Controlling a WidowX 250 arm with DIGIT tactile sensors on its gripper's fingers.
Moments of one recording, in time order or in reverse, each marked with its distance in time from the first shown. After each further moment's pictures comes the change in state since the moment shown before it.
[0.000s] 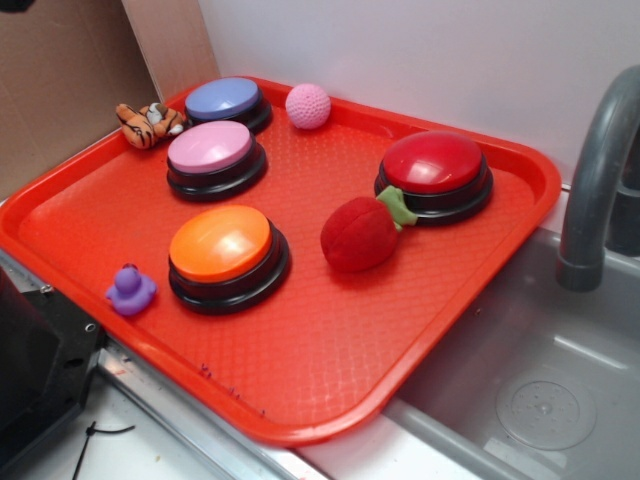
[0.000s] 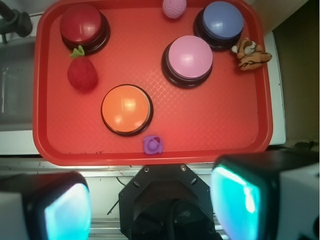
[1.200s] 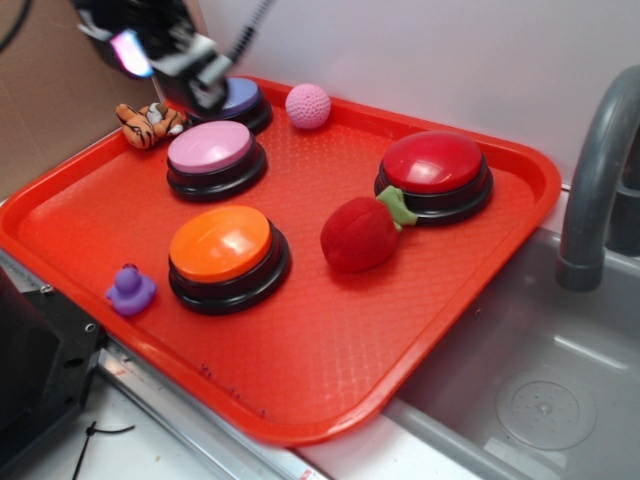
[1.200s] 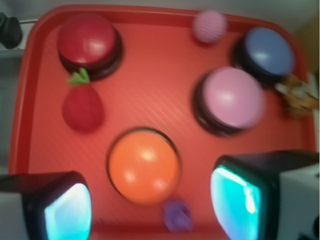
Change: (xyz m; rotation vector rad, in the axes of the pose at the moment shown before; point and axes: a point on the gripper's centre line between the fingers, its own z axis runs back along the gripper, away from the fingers) arm 0.067 -0.044 -0.098 0.016 -0.088 -0.078
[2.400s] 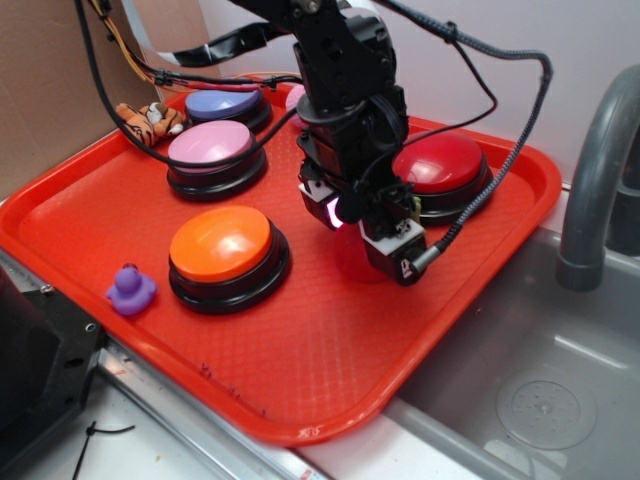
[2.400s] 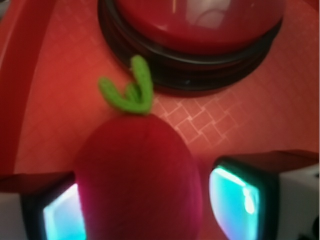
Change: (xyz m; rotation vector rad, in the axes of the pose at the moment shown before) arm 0.036 -0.053 -0.123 -0.003 0.063 -0.099
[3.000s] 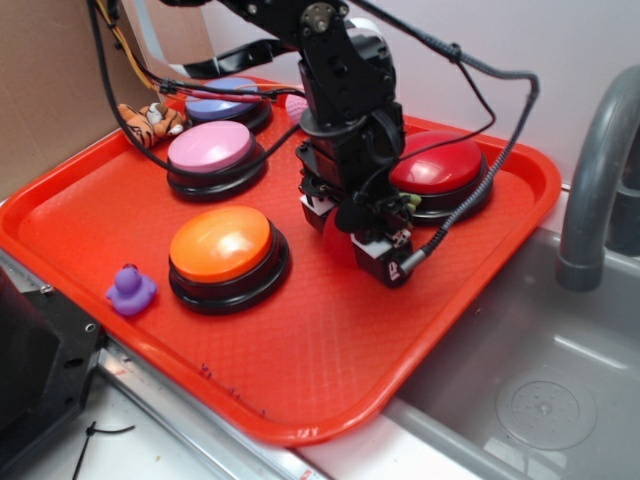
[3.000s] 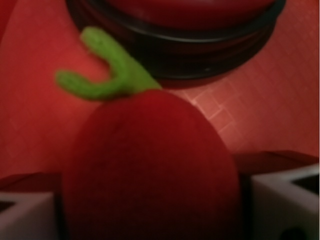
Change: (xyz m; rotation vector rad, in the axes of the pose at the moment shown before) arm -0.003 0.010 -0.009 -0.004 0.052 0.027
